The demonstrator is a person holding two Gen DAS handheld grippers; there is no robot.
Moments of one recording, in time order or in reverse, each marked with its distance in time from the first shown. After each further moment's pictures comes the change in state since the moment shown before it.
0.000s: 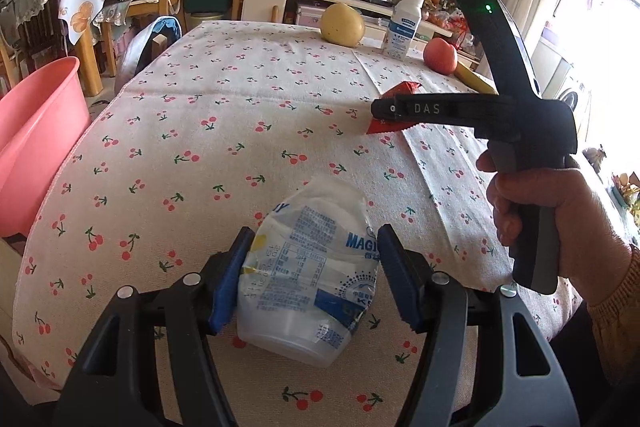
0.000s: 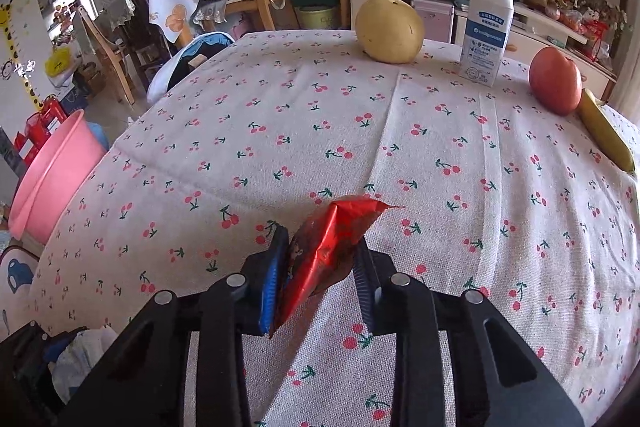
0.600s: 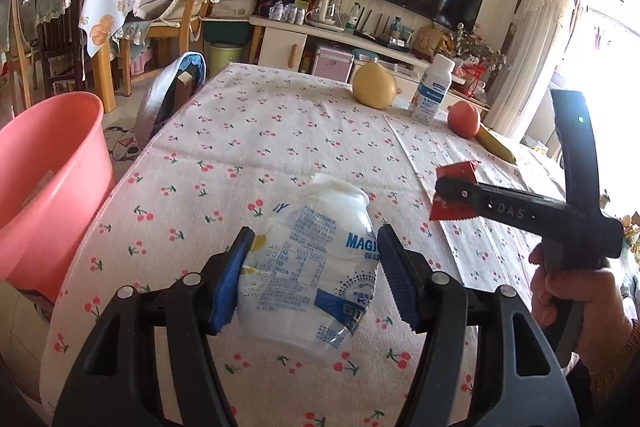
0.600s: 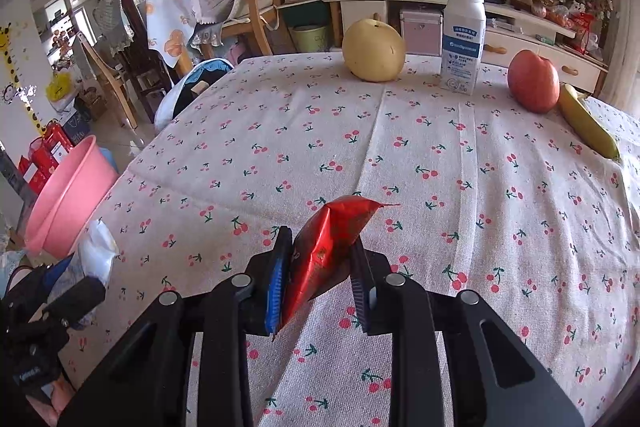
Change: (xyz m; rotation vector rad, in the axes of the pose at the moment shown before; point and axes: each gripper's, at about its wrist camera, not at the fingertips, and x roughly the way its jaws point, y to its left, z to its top) left arm 0.001 0.041 0.046 -0.070 -0.152 0.016; right arm -0.033 -0.005 -0.005 0.047 -0.073 0.011
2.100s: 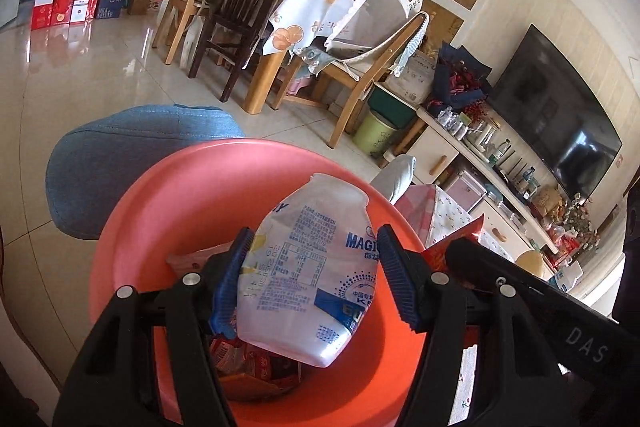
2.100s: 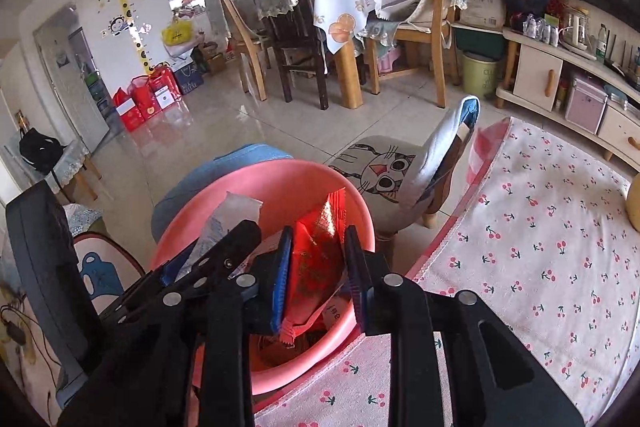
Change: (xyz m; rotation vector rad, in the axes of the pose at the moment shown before) left arm -0.046 0.224 0.046 -0.525 -0.246 0.311; right arm 0.064 0.309 0.072 -0.291 0.017 0.355
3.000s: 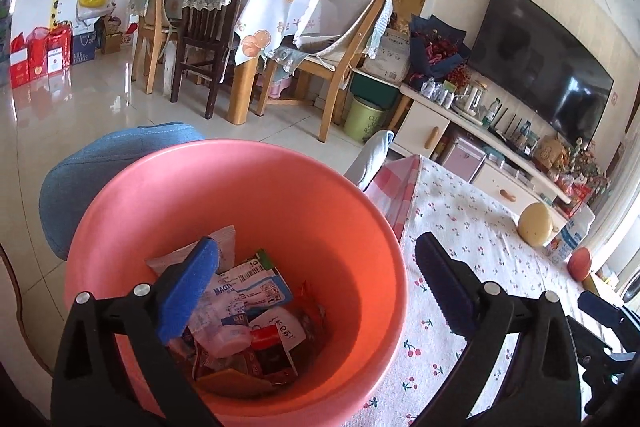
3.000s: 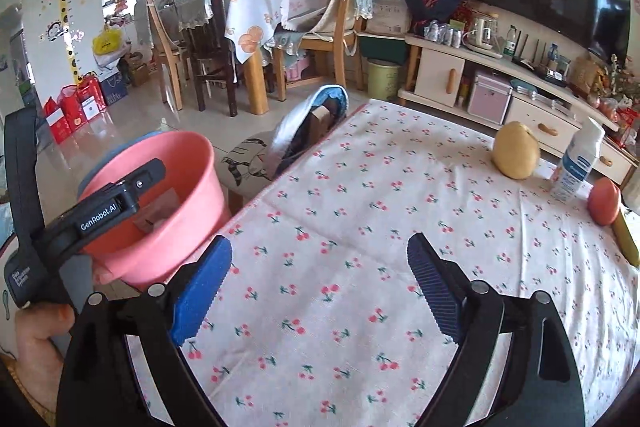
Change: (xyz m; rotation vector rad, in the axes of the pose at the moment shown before) left arm -0.009 -0.050 -0.025 0.218 0.004 0.025; right arm -0.107 -0.082 -0.084 0.044 -0.055 -0.332
